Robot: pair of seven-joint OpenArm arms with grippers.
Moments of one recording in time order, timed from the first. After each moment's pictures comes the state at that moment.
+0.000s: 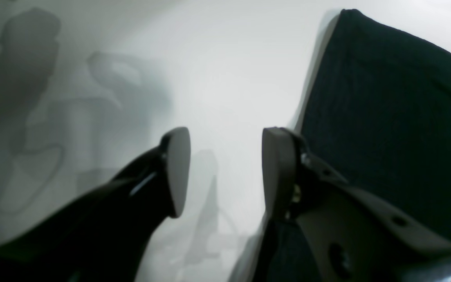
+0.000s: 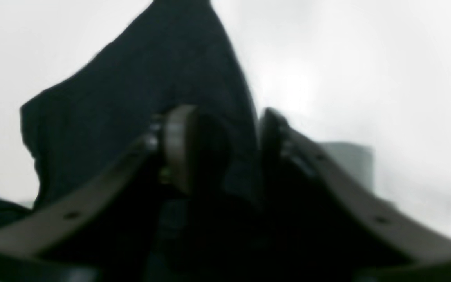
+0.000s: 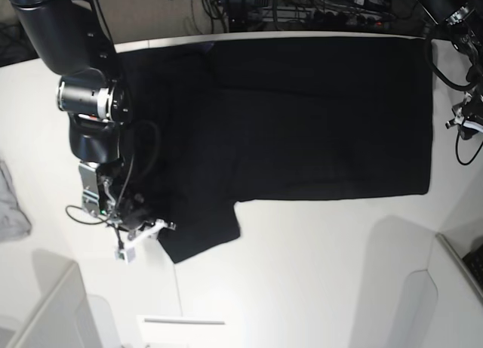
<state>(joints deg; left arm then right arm) 8.9 -22.1 -46.9 91.1 -23.1 -17.5 56.6 38.9 5.7 9.9 23.3 11.5 18.7 -25.8</state>
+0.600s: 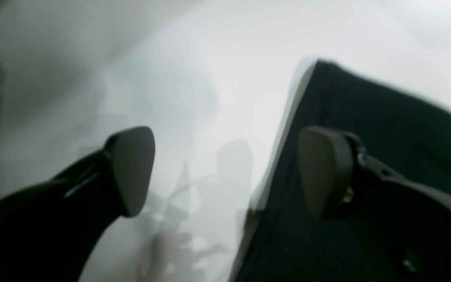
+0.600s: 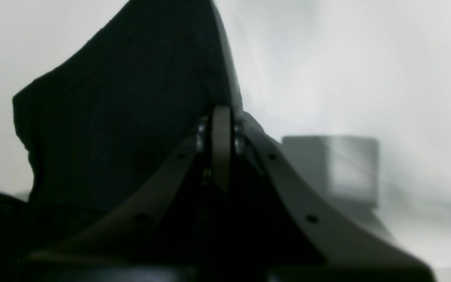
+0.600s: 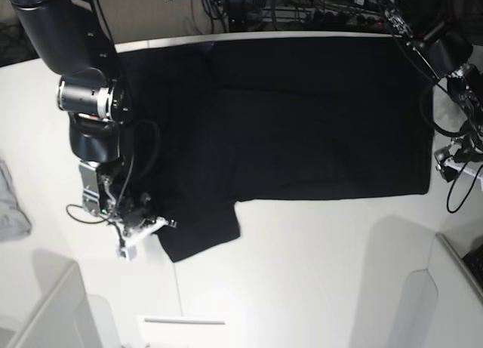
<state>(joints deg) -10.2 -22.9 -41.4 73.7 -12.9 -17.7 56.4 38.8 5.7 9.9 23.3 11.5 18.7 -27.0</state>
